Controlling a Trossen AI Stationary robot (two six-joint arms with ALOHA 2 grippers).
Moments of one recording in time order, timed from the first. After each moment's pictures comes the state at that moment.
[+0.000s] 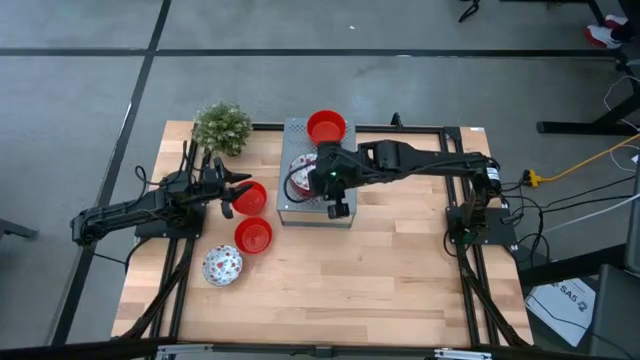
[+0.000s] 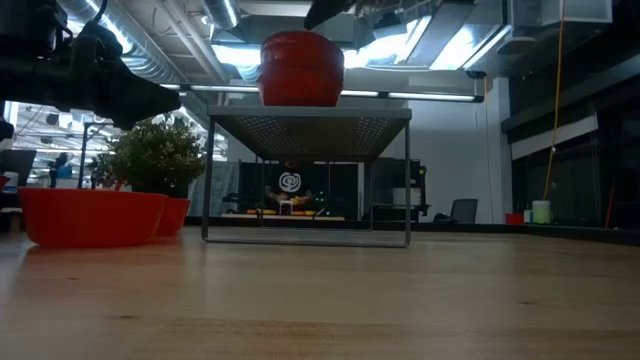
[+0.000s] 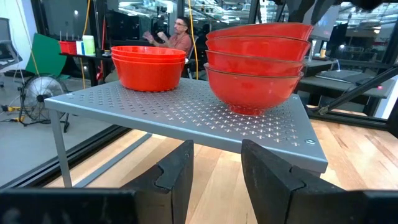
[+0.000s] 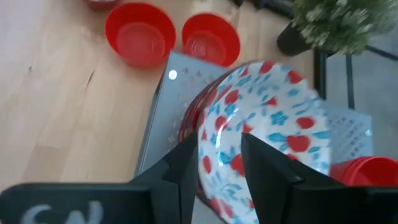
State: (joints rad) left arm 0.30 0.02 0.01 0.03 -0.03 -0.08; right arm 0.01 1.82 2.03 -1.03 0.19 -0.31
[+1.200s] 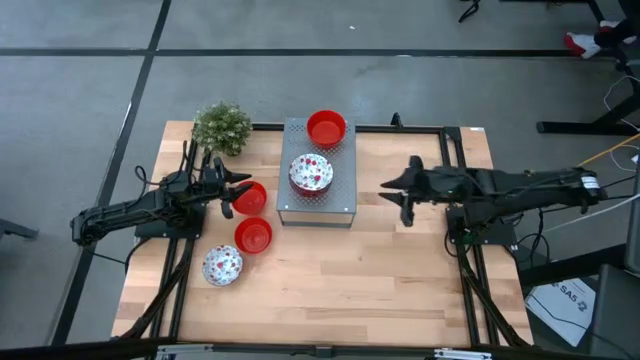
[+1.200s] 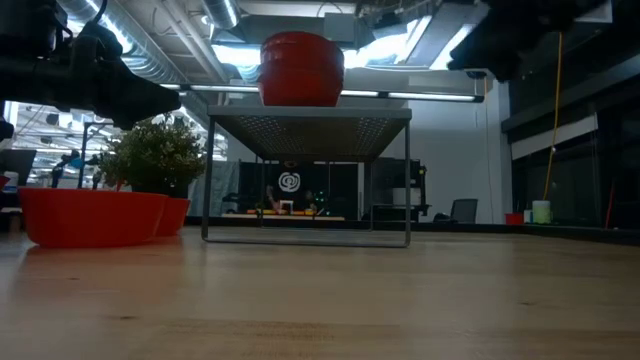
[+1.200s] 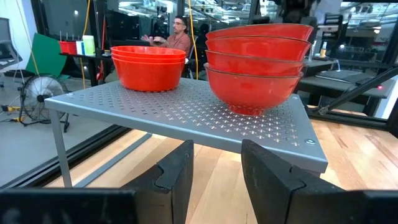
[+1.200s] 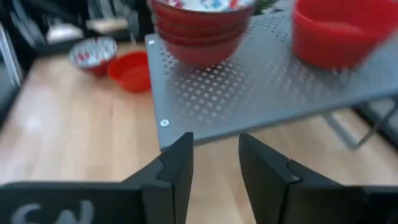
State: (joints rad) left arm 0.30 0.02 0.01 0.03 -0.03 -0.08; right arm 0.05 0.77 0.70 -0.33 0.26 0.21
